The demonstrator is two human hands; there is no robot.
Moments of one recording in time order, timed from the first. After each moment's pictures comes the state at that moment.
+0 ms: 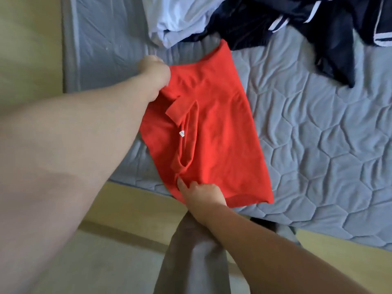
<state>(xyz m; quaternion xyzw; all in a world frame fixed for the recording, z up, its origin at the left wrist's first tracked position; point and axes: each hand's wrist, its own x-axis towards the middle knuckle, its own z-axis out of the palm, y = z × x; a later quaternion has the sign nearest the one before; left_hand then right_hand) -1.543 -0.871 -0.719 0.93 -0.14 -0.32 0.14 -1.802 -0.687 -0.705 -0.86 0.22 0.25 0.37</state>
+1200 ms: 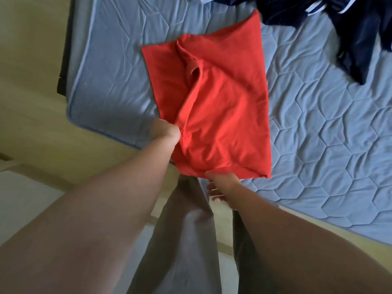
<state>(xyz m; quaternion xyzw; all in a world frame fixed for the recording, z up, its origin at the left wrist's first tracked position) -1.649 -0.647 -0.736 0.93 0.05 -0.36 0.06 -1.856 -0.666 -0.707 -0.28 0.64 0.32 0.64</state>
